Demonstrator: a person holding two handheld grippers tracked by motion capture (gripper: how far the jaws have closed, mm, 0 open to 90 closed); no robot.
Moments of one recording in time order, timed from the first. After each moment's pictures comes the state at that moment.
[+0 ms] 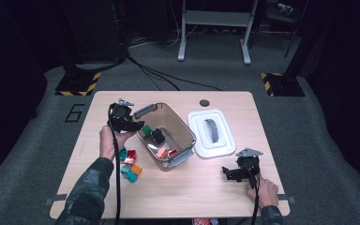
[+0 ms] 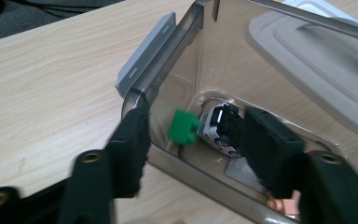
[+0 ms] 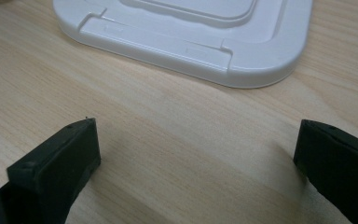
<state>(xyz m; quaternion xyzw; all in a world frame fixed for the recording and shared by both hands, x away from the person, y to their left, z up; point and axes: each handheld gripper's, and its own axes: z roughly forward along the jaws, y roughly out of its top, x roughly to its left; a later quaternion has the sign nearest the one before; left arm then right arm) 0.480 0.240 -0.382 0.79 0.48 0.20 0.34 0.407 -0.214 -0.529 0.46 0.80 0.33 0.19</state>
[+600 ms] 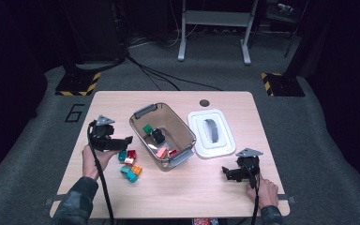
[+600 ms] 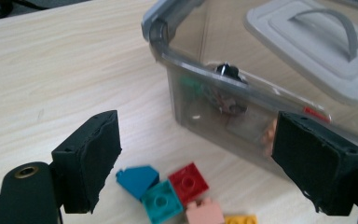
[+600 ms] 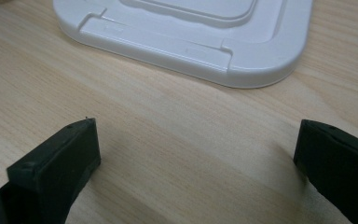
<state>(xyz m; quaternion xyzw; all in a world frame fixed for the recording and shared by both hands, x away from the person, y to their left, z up) 0.414 0.282 -0.401 0.76 0.49 0.20 0.37 0.407 -0.213 -0.529 0.46 0.80 0.33 0.19</state>
